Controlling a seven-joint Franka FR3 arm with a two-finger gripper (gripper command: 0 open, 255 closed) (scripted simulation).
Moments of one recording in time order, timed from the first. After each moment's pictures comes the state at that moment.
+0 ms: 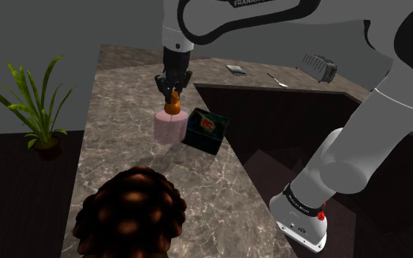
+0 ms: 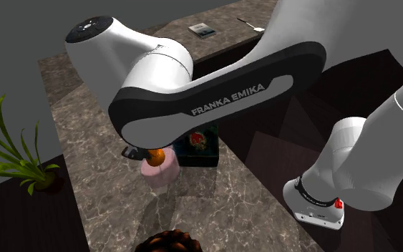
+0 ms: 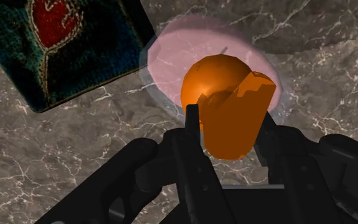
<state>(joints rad) 0.06 0.00 0.31 -1.97 -0.02 1.96 0.35</state>
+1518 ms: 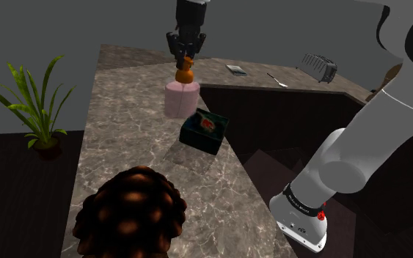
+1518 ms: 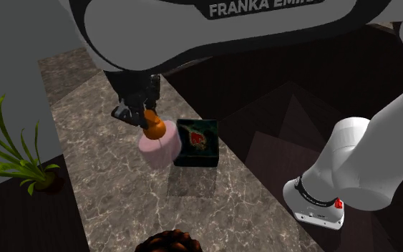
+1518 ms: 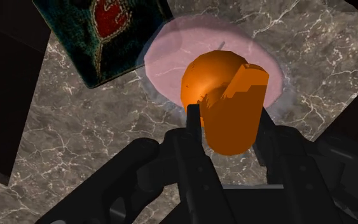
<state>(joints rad) 0.03 -0.06 0.28 -1.75 -0.01 1.67 0.30</state>
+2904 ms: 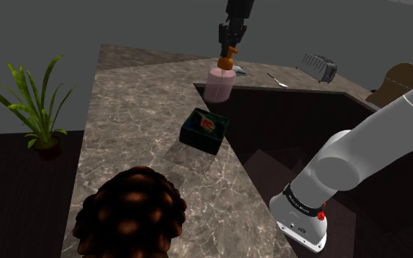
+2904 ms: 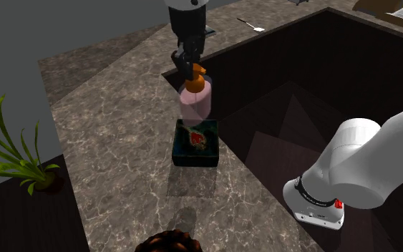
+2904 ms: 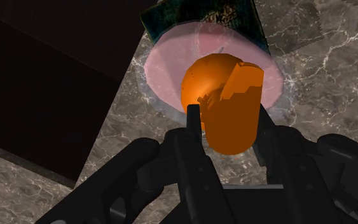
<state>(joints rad) -0.09 -0.25 0.09 -1.87 0.00 1.60 -0.02</state>
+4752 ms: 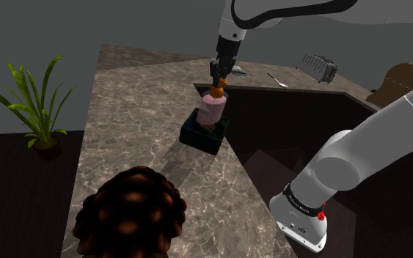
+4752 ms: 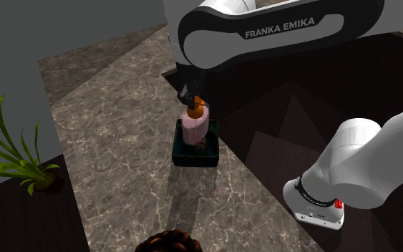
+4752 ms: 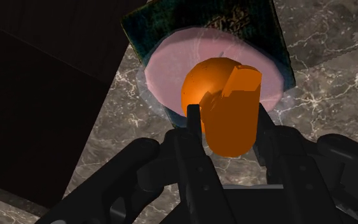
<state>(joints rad) -0.09 -0.26 0.10 -2.17 0.00 1.90 -0.02</state>
